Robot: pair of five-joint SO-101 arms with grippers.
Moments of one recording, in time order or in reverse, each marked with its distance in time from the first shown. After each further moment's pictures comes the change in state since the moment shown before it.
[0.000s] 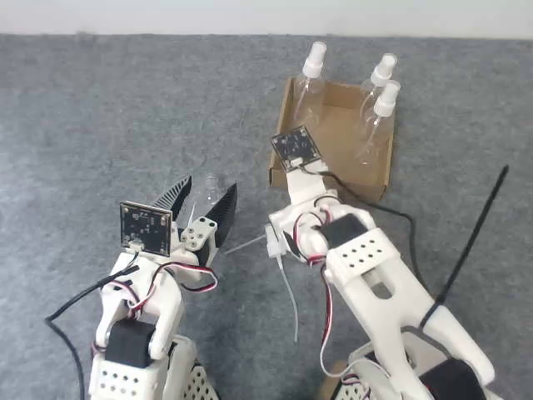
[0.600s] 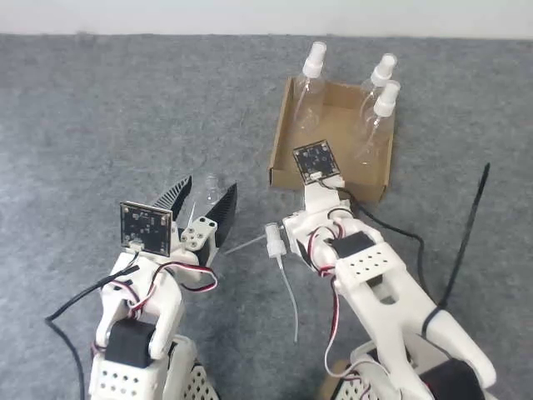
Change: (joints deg) left arm 0.0 0.0 0.0 0.0 0.0; right arm 4.1 0.0 12.8 -16.5 -0.6
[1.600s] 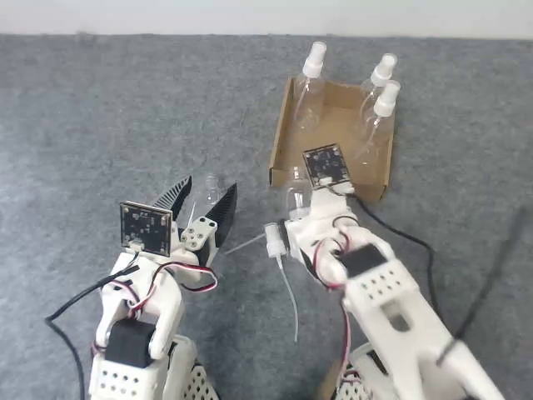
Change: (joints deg) left arm 0.0 0.0 0.0 0.0 0.0; right arm -1.1 -14.2 2.5 8.6 -4.8
